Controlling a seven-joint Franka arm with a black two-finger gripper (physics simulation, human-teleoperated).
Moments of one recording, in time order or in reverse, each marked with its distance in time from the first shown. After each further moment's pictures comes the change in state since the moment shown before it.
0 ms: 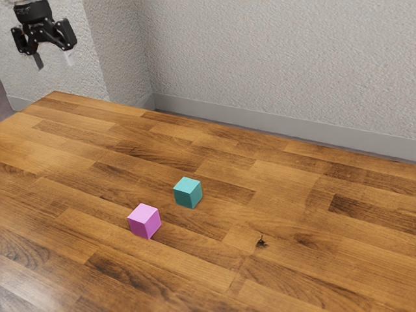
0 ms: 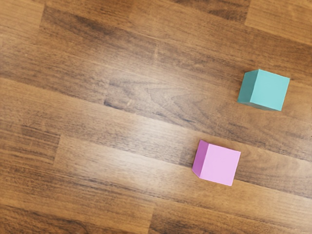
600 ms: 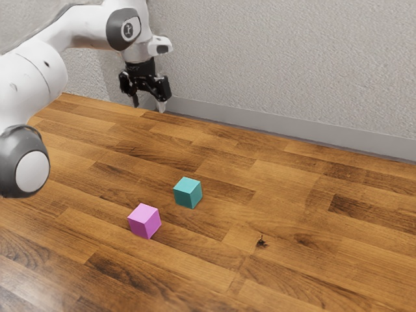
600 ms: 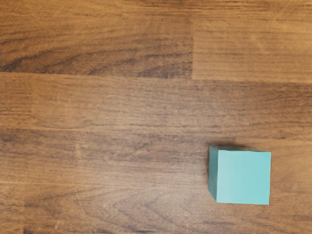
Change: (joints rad) arm -0.250 0.234 -0.036 -0.031 0.121 0.369 -0.008
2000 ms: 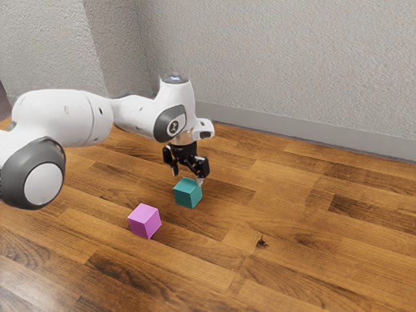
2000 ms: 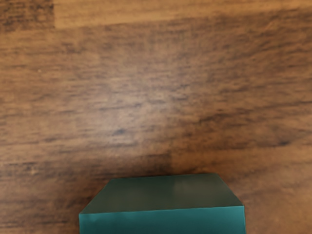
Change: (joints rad) arm -0.144 0.067 -0.010 -0.550 0.041 0.596 -0.061
